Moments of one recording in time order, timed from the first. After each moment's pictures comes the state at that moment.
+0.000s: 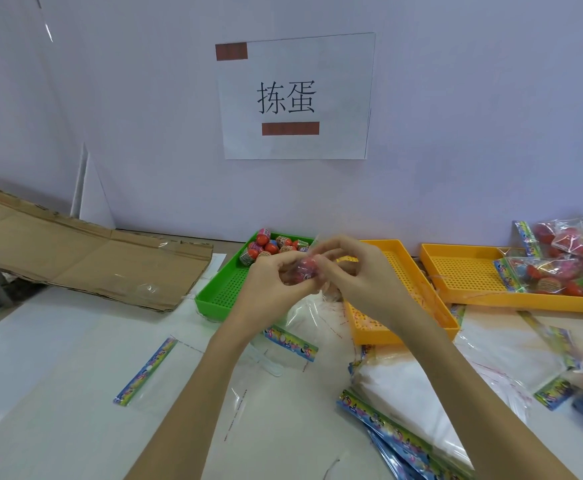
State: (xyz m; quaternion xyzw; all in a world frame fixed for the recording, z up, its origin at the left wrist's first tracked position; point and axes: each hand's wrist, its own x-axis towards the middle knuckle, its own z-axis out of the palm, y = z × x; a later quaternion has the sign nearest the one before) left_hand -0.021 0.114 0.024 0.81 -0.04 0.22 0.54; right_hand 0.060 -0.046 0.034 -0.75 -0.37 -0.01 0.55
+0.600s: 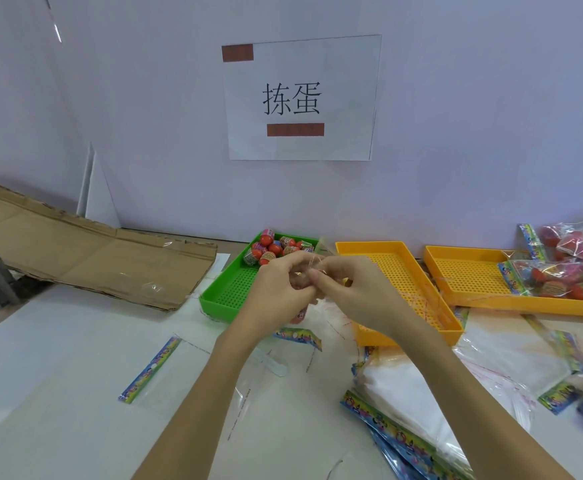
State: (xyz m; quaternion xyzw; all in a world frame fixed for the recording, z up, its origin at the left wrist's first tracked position) left_hand -0.019 0.113 0.019 0.83 -0.01 0.19 0.53; right_hand 0.047 -0.043 0.036 -0.80 -0.40 0.01 0.45
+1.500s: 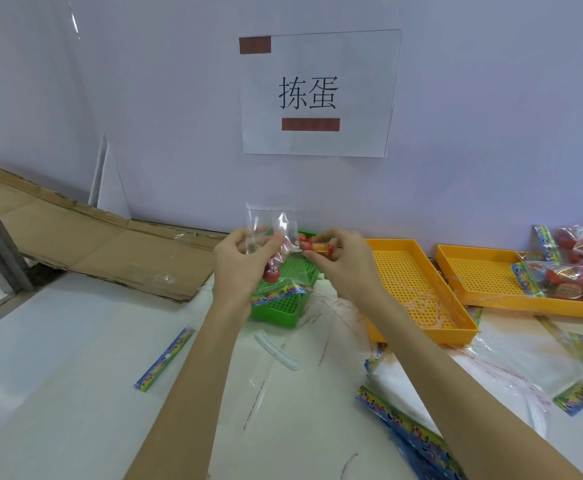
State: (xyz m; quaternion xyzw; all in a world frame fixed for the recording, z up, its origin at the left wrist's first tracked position) left_hand -0.020 0.161 0.021 0.64 0.17 0.35 0.66; right_hand 0.077 0.013 0.022 -0.83 -0.30 -0.08 0.47
